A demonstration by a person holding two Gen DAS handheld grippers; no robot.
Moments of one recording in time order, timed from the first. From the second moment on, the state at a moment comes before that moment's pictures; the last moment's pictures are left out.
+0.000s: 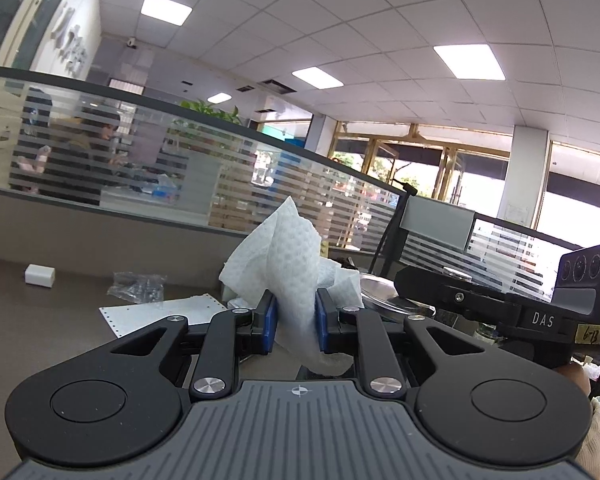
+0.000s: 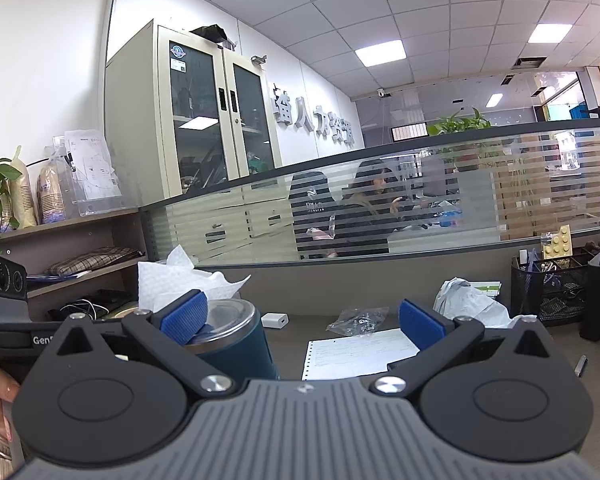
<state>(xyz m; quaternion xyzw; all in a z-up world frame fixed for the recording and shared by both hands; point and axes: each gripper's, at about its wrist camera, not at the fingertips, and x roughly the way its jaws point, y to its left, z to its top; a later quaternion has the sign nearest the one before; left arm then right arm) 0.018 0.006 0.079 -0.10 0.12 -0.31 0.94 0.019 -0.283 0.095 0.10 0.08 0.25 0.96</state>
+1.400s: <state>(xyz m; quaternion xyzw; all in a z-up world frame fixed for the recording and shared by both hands) 0.035 0.001 0.040 -0.15 0.17 -0.32 0.92 0.022 -0.282 0.094 0.09 0.08 0.25 0.96</state>
